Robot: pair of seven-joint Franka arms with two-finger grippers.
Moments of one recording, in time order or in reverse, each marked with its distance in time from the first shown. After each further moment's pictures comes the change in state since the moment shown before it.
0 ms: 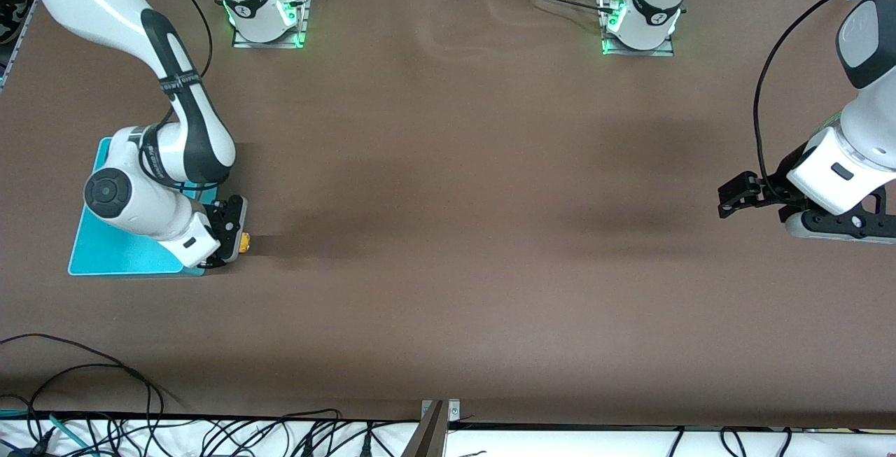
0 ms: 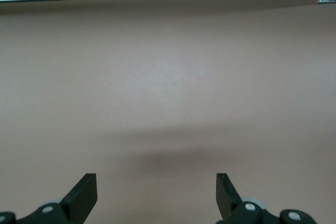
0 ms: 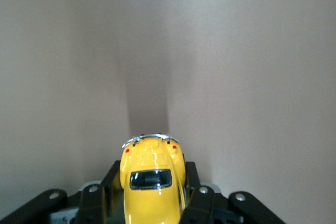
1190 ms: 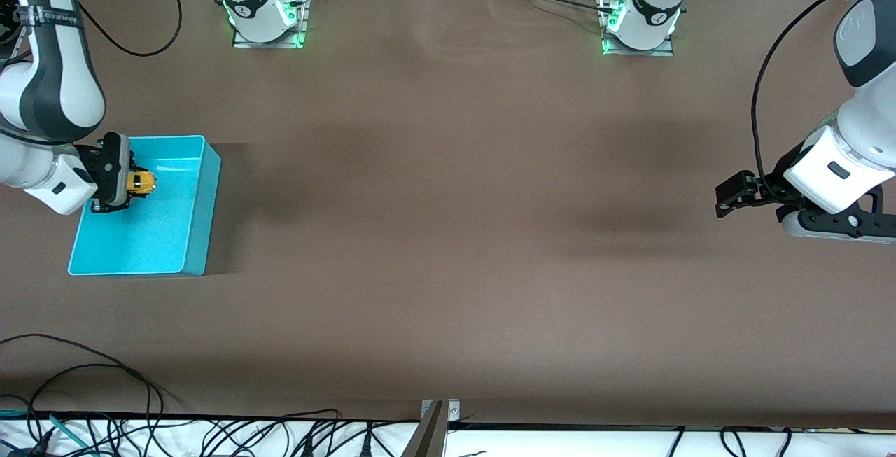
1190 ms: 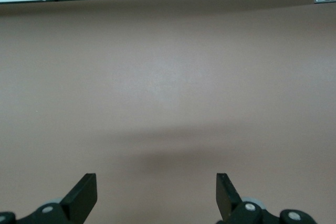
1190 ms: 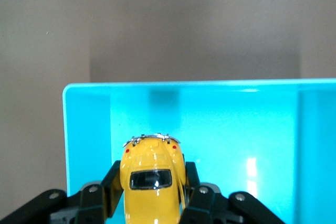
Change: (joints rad) left arm 0.000 0.000 -0.007 0.001 0.000 0.000 0.000; right arm -0.281 -0.233 -0.015 -0.107 -0.005 -0.320 -0.354
